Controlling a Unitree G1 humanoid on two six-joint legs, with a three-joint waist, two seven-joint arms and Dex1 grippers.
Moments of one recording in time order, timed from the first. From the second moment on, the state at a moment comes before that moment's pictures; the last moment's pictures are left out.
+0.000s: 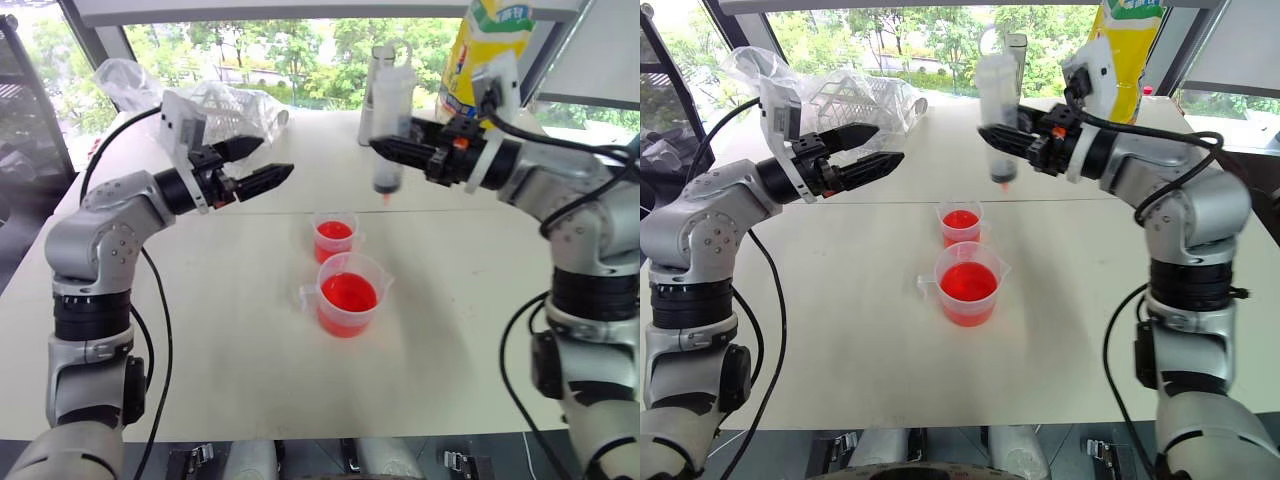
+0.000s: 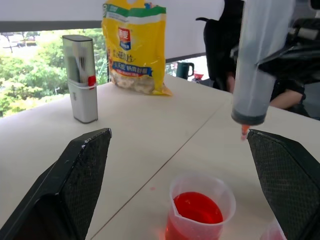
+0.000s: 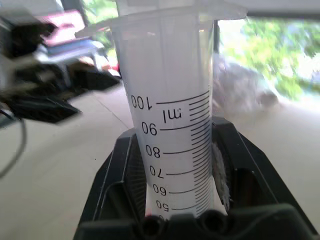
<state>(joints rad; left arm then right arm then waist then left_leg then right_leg) -0.71 0.56 0.17 -0.10 -0.64 0.75 -0.80 -0.88 -0.68 -0.10 -0.16 0.57 1.03 0.71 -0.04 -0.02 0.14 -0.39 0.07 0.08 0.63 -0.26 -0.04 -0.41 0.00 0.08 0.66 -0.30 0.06</state>
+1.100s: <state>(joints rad) -0.46 0.68 0.13 -0.38 -0.72 0.78 -0.87 -1.03 -0.73 0.42 0.31 0.51 1.61 0.56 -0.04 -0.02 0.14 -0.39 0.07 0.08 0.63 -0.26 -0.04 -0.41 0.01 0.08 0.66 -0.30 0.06</state>
